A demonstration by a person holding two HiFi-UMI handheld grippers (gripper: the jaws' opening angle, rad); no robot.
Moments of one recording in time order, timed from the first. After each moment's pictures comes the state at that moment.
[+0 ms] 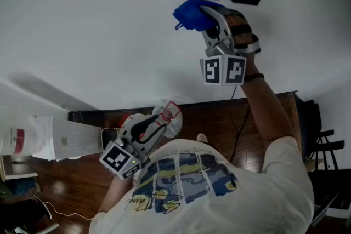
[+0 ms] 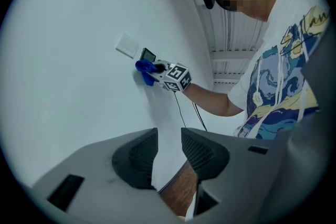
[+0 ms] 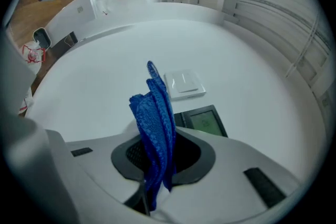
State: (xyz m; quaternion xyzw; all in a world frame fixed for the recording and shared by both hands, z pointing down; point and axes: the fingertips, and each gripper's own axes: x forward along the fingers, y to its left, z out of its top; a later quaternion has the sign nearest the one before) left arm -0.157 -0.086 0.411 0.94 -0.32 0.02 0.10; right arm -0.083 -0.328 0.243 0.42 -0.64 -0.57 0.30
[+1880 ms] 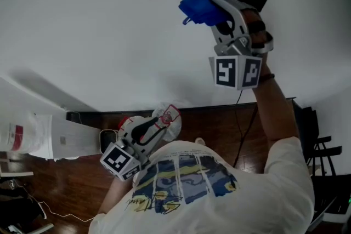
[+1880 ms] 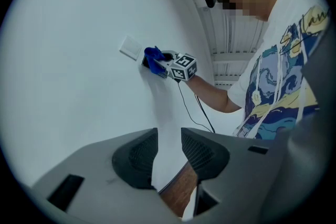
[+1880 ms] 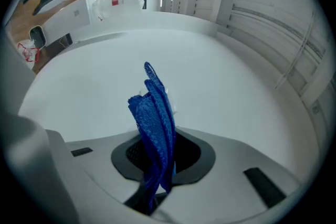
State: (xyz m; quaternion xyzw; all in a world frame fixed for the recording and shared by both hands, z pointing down) left arm -0.169 -0.078 0.417 0.94 -0.33 0.01 0.10; right arm -0.095 -0.295 0.175 0.42 -0.63 -0.60 0.25
